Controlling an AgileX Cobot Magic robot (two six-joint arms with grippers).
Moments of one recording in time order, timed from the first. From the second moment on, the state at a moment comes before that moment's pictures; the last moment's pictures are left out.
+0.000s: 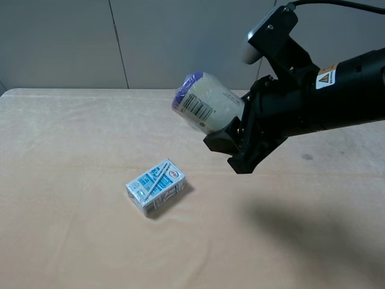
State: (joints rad) left arm -0.30 0.02 -0.51 0.02 1.08 -0.05; right arm 0.73 1.22 -0.74 0.42 0.31 -0.66
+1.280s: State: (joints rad) left arm 0.04 0.02 -0.50 0.02 1.05 -0.05; right arm 0.33 1.36 -0.74 0.12 0.43 -0.12
